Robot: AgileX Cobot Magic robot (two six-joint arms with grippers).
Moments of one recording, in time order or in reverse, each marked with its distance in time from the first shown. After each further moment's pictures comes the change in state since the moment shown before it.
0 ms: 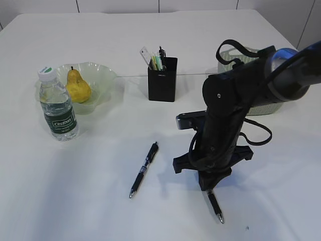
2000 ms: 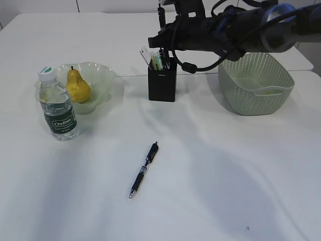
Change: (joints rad) left arm 0.000 0.000 0.000 0.021 0.000 0.000; right arm -0.124 0.130 -0.469 -0.778 -0.875 0.417
